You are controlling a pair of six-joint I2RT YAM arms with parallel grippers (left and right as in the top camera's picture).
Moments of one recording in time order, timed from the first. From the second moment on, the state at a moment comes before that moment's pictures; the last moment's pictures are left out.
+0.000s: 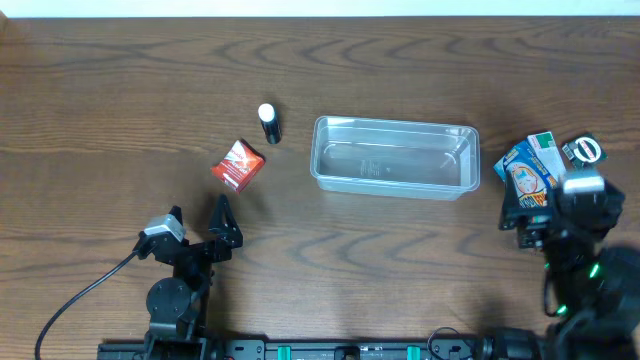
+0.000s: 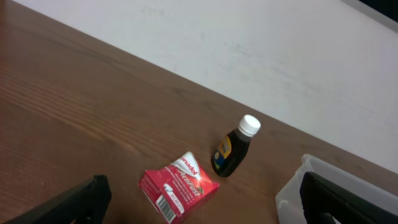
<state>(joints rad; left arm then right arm) -0.11 0.01 0.02 -0.11 -0.12 -0.46 -0.09 0.51 0.78 -0.52 -0.08 -0.25</state>
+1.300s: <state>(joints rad) -0.11 0.01 0.02 -0.11 -0.12 -0.46 -0.41 1.54 1.40 -1.11 -0.19 -0.63</state>
